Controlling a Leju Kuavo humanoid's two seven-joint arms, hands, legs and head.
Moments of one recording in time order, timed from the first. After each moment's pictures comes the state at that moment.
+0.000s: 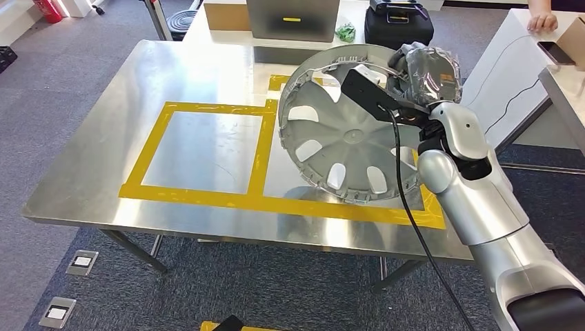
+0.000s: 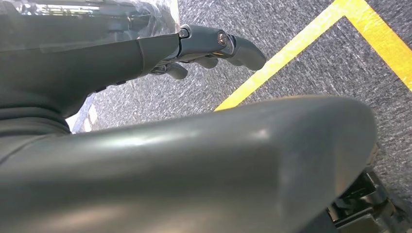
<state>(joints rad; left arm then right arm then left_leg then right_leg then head) -0.12 -0.10 -0.52 -0.19 -0.14 0.18 0.08 -0.92 -0.13 0.71 -1.12 0.72 -0.09 0.46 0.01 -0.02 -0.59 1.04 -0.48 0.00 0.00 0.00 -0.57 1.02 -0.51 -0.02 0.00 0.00</state>
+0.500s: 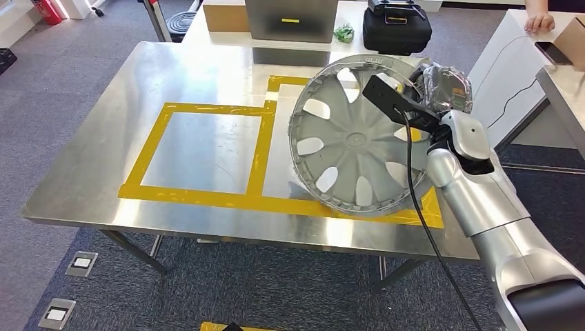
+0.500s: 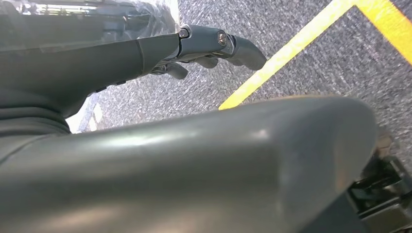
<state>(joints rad) -0.09 -0.11 -0.52 -0.19 -0.15 0.19 0.08 -0.94 -0.14 0.70 -0.87 0.69 -0.16 0.45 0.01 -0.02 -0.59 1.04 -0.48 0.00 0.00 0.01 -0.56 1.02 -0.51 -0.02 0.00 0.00</state>
